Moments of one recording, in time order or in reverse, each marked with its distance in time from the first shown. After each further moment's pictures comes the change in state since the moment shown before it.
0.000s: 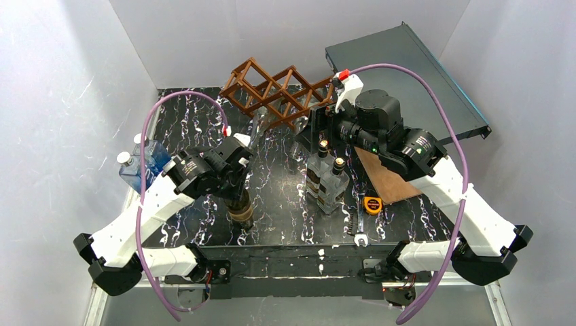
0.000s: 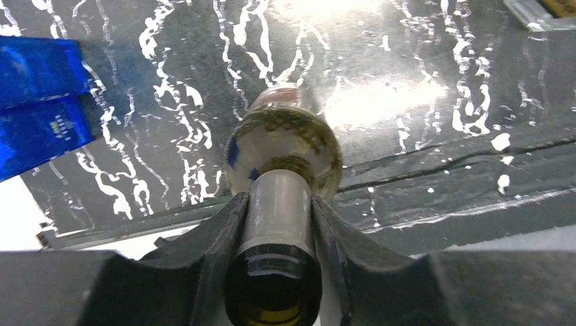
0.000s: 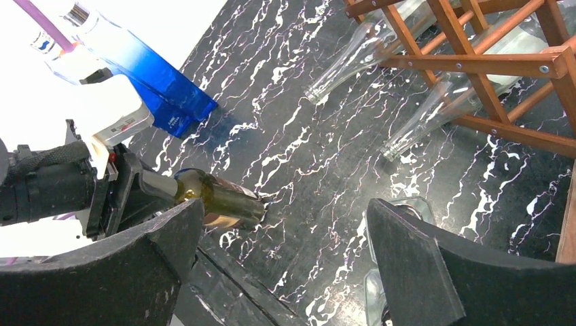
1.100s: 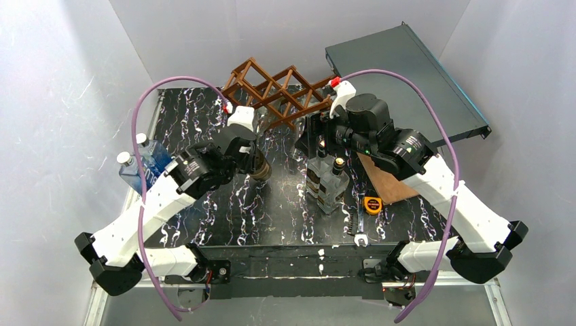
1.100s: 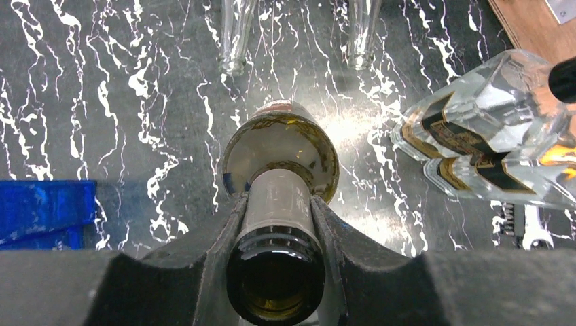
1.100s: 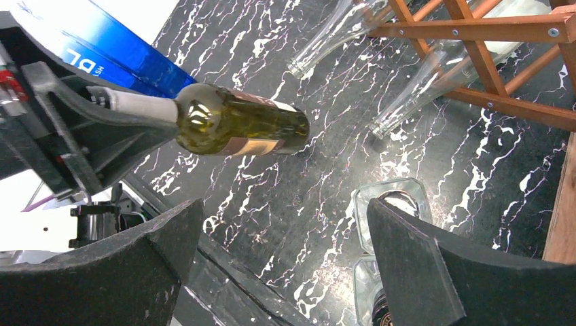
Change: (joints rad) left arm 0.000 0.003 0.013 0.395 -0.159 0.067; right arm 0.001 0.015 -0.050 -0.021 0.014 -0.013
